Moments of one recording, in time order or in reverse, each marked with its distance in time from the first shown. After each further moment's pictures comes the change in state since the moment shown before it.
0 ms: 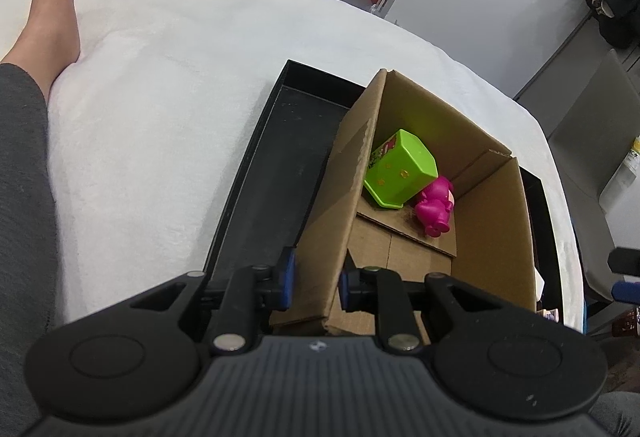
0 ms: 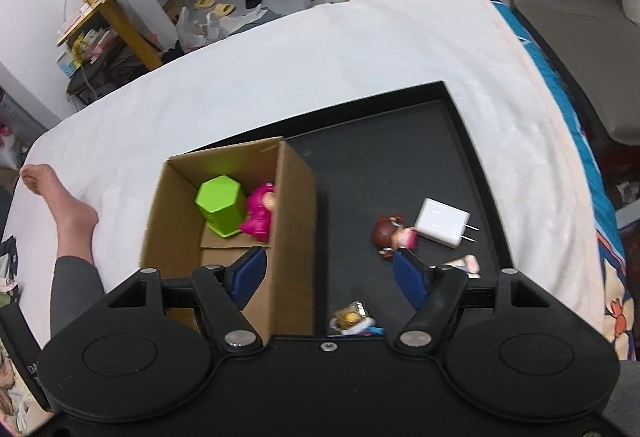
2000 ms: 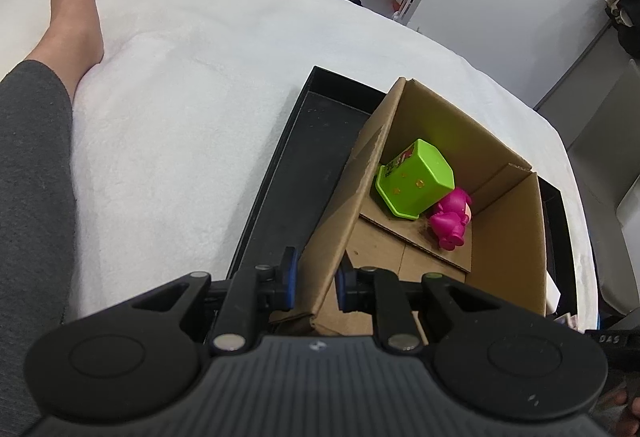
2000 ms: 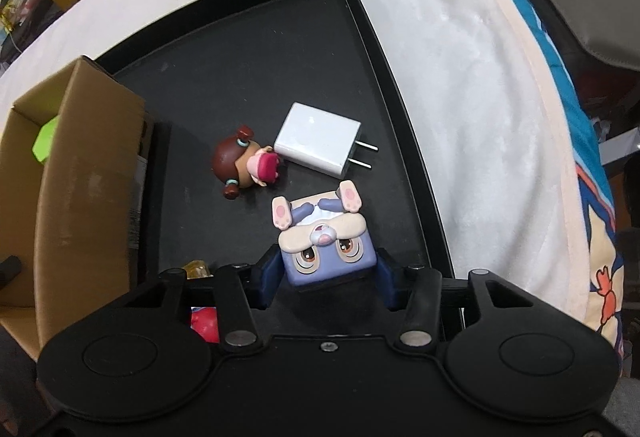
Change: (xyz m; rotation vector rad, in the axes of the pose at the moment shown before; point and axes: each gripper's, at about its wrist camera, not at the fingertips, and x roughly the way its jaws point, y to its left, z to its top) left arm -0.005 -0.001 0.002 -0.027 -0.020 0.068; right arm 0.094 -0.082 -0.030 0.032 0.190 -0.149
